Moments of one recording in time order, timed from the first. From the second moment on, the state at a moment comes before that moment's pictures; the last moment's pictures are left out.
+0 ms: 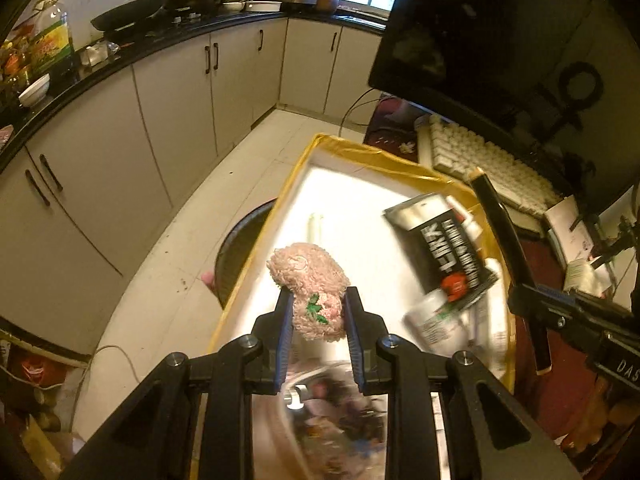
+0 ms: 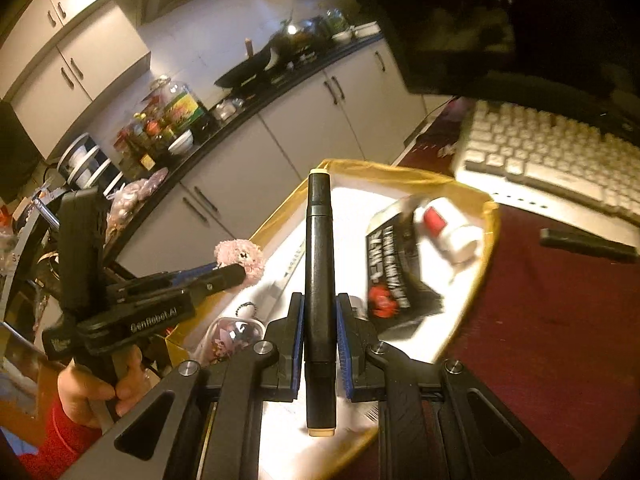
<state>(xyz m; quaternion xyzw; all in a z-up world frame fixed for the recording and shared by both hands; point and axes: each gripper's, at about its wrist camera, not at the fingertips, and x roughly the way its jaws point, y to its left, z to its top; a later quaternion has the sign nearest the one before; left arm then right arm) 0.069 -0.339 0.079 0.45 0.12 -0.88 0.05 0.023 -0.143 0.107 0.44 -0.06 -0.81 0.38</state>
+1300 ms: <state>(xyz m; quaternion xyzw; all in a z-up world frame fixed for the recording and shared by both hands) 0.072 -0.341 0.045 0.48 0.09 -0.87 0.05 -0.044 -0.209 0.053 0.49 -0.05 -0.80 0.34</state>
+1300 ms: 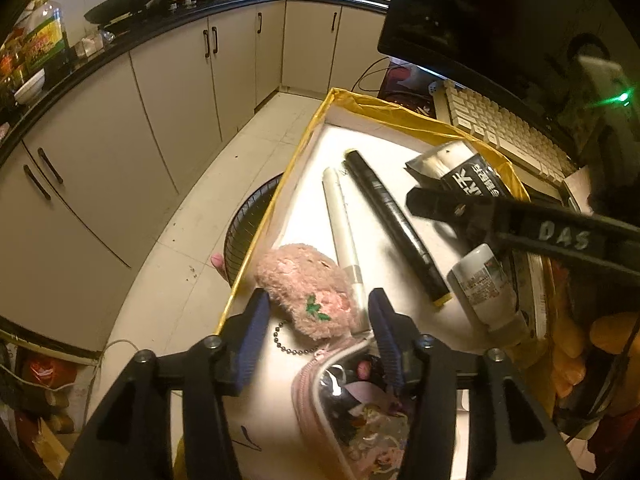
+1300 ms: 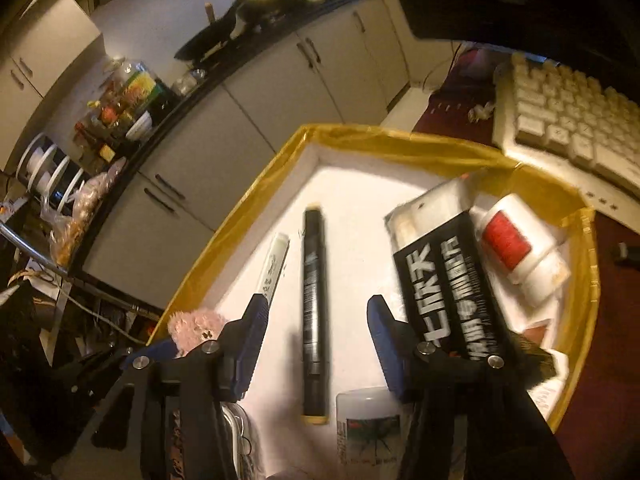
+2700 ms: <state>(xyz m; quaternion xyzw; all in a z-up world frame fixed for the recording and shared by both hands) 0.034 -0.079 0.123 0.45 -0.08 -0.88 -0.12 0.081 0.140 0.060 0.38 -0.21 -0.89 0.12</state>
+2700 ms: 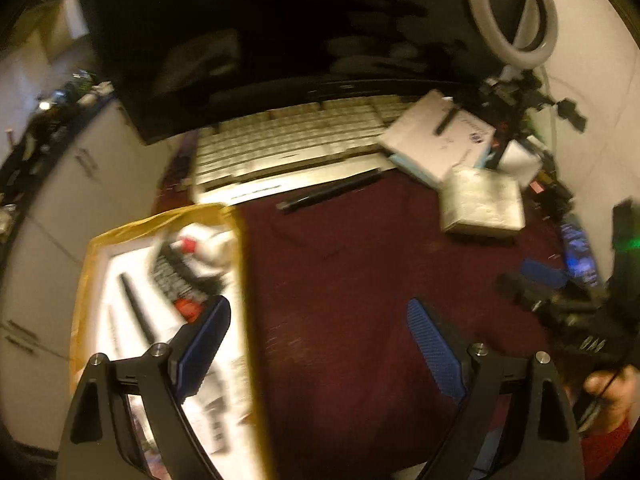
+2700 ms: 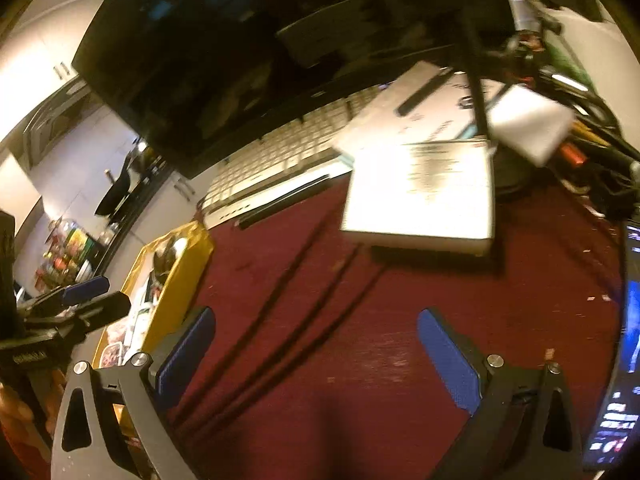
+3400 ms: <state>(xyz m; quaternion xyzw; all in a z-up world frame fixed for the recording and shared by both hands) -0.152 -0.028 0.016 0.52 -0.15 -0.83 -0.13 0.024 0.209 0.045 0.39 -0.27 -0.88 0.00</state>
